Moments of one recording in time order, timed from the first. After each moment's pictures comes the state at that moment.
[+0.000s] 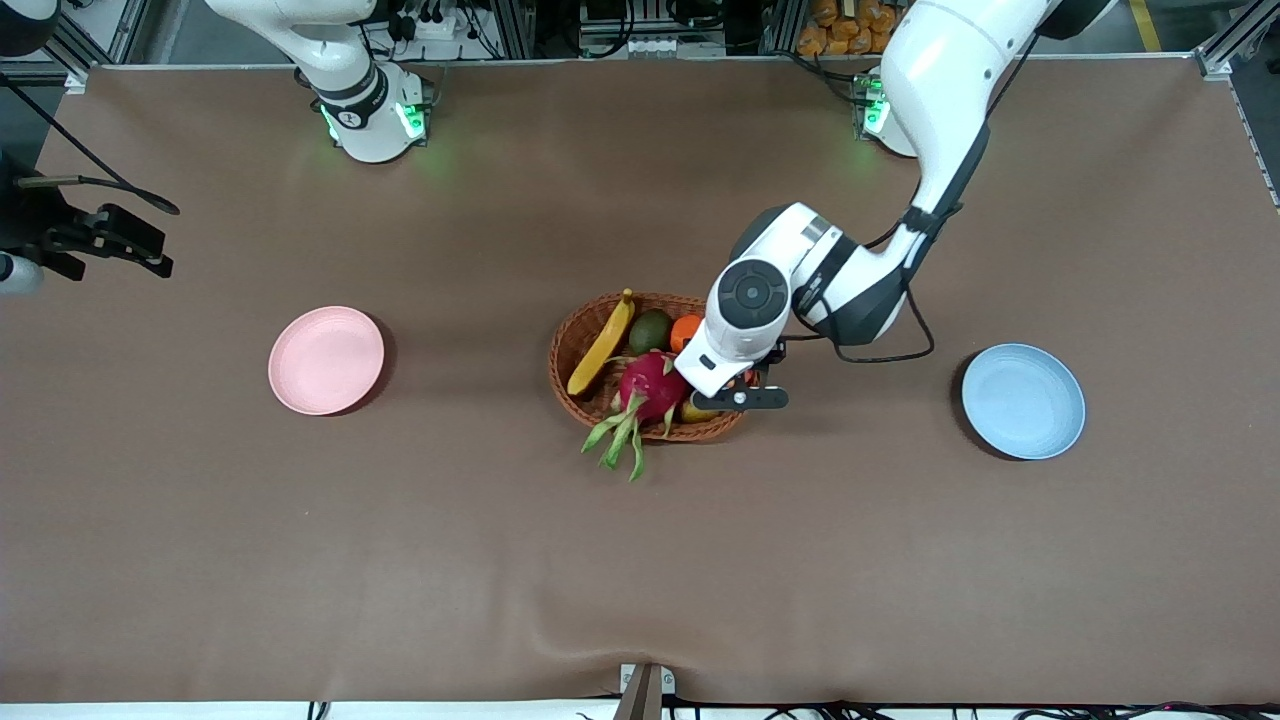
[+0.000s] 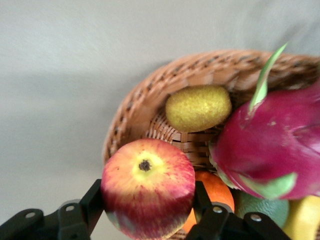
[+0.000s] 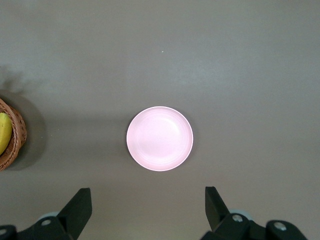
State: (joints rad) left arm -0.40 0.59 -0.29 -1.55 0.12 2.00 -0.71; right arm -0.02 -0.03 0.00 -1.63 0.00 1.58 -0.05
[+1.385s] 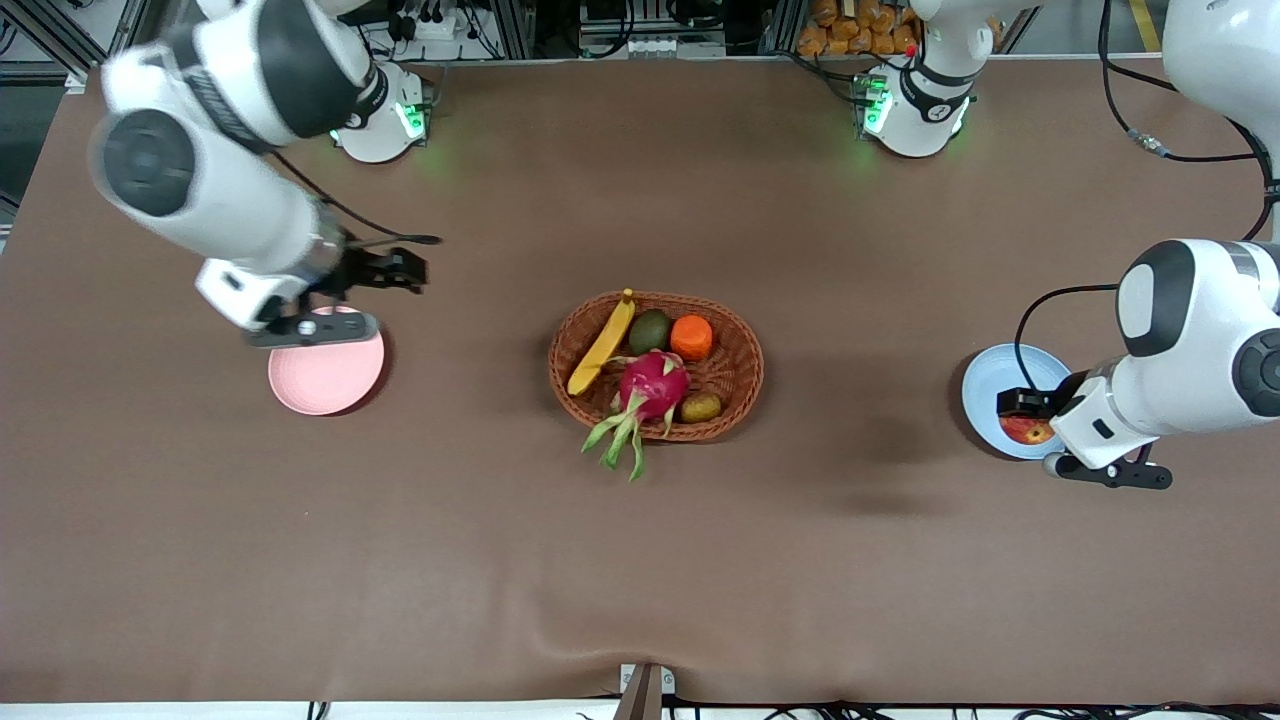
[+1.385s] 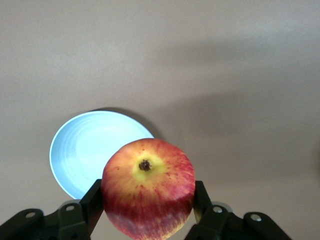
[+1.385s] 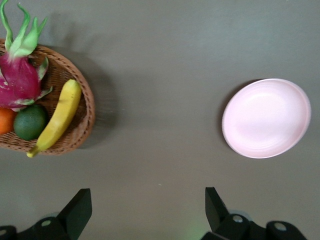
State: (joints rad) left arm 0.22 0.46 -0.28 -1.58 0.14 1.86 0.04; right arm 0.39 0.18 0.01 -1.64 0.10 1.64 0.34
